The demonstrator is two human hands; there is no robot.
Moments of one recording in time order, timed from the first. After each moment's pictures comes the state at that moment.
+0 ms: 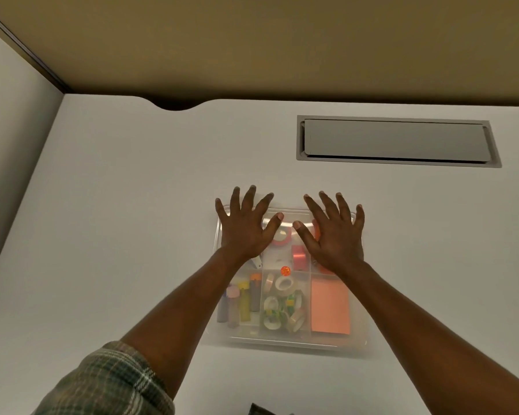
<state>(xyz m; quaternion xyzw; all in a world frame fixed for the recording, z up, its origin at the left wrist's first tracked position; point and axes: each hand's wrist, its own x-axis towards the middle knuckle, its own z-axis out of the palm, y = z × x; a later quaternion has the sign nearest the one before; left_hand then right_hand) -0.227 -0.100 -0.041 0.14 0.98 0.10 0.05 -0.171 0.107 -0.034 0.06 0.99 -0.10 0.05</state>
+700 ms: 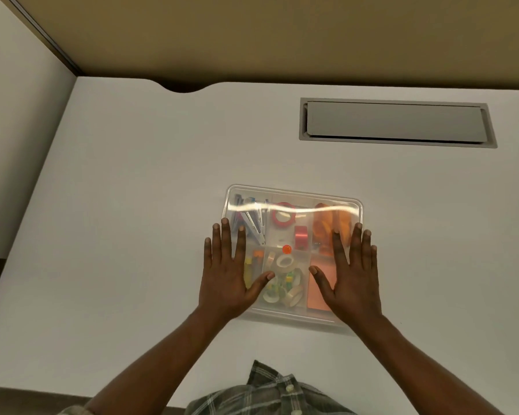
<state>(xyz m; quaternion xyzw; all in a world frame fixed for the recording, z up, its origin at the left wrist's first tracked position) -0.074 -0.163 -0.031 0.15 0.98 0.11 0.04 -0.023 0.104 -0.034 0.07 0.99 -0.13 0.03</state>
